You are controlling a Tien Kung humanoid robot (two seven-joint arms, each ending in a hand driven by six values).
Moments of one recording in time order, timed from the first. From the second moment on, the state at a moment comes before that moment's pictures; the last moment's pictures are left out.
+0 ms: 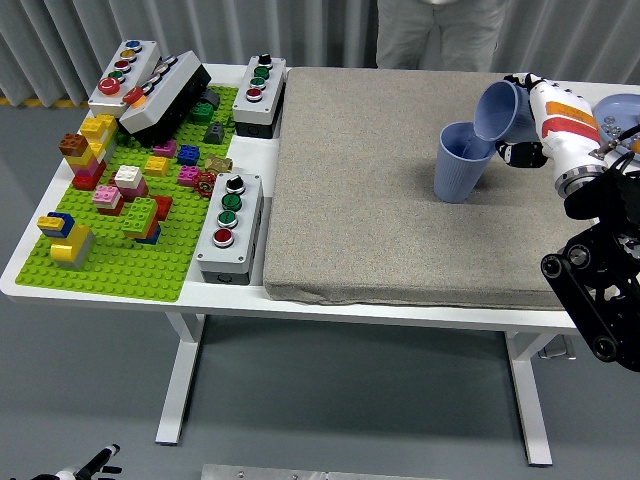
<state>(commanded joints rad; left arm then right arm) -0.15 0.12 -0.98 -0.18 0.99 -0.17 0.06 0.61 -0.14 1.11 1.17 -2.18 -0.25 -0.29</state>
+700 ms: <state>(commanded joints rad) -0.15 0.12 -0.98 -0.18 0.99 -0.17 0.06 0.62 -0.16 1.07 1.16 -2.19 -0.26 -0.30</state>
